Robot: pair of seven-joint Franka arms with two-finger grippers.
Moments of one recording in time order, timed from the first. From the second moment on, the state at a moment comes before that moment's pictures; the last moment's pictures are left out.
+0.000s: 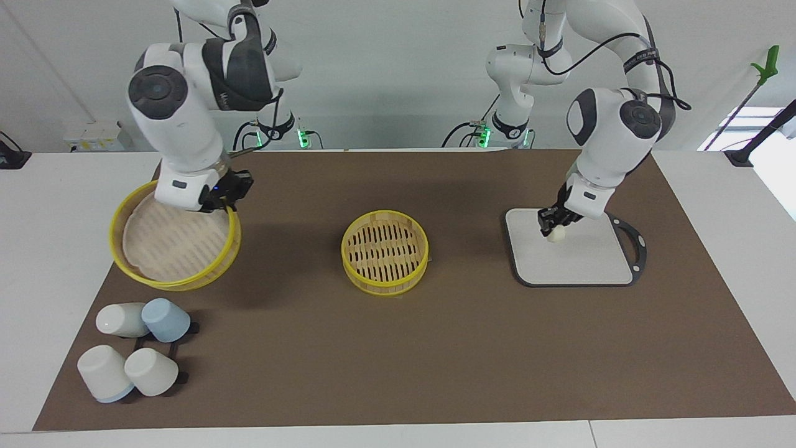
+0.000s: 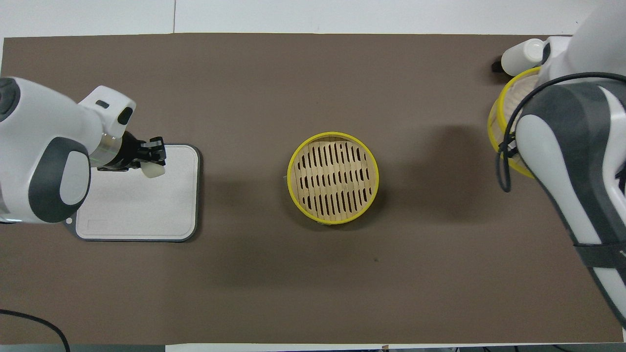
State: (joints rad) left arm -0.30 0.11 0.05 -1.83 -0.09 1.94 -0.47; right arm 0.06 0.21 -0.01 -1.52 -0.12 1.52 -0.59
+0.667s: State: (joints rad) left arm -0.81 0.29 0.05 -1.83 -0.10 2.32 -0.99; right arm 0.04 0.20 0.00 -1.62 -0.27 1.74 -0.95
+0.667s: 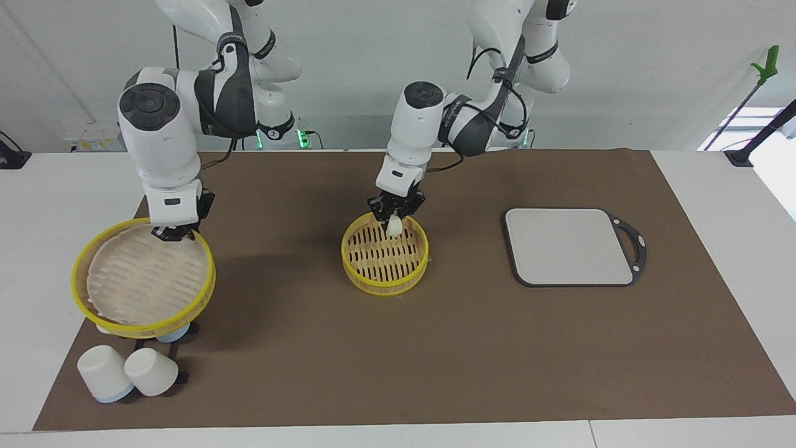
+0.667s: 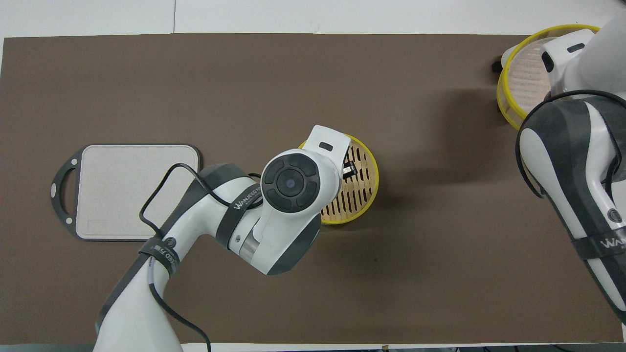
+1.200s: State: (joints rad) left arm -0.83 0.40 0.05 -1.85 -0.10 2.42 -1.01; right arm 0.02 0.18 0.00 -1.65 -0.27 1.76 -0.95
